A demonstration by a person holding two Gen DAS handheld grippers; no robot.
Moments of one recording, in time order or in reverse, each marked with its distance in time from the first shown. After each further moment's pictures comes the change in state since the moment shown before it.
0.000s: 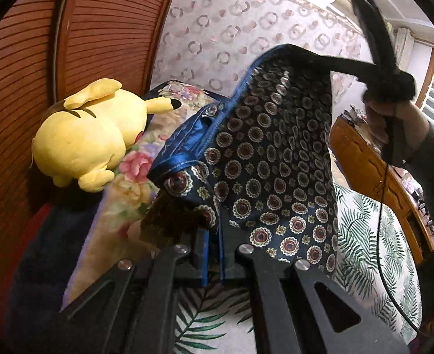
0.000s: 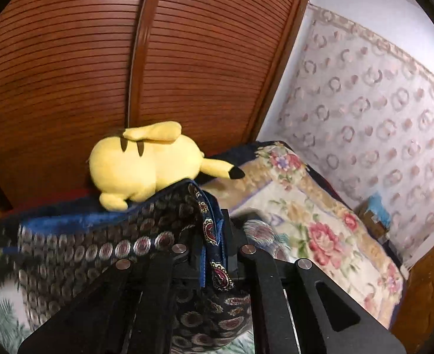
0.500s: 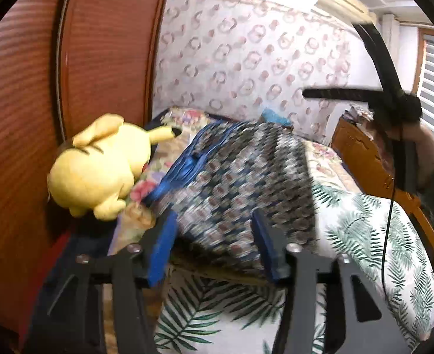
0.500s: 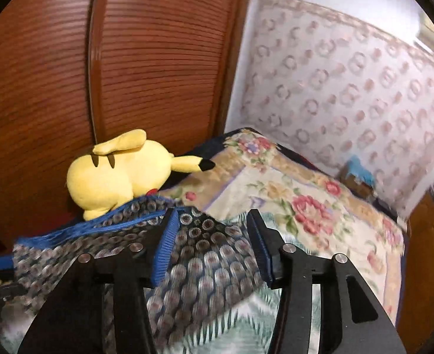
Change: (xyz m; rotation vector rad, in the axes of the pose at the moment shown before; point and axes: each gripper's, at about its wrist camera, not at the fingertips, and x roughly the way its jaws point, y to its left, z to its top) left arm -0.052 -0.043 0.011 0.127 -0.118 0.050; right arm -0.061 -0.021 -0.039 0.235 0.003 -0.126
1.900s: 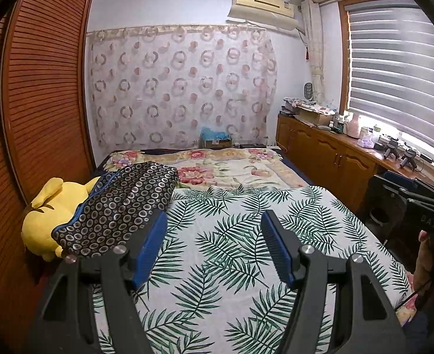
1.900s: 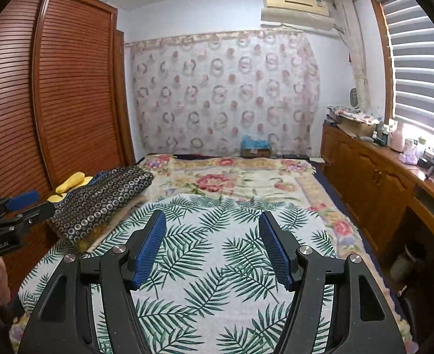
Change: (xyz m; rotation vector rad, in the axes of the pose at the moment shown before) left arm -0.120 -0.208 -0.003 0.257 -0.089 -0.169; right arm -0.345 -0.008 -0.235 0.423 -0.196 -0.410
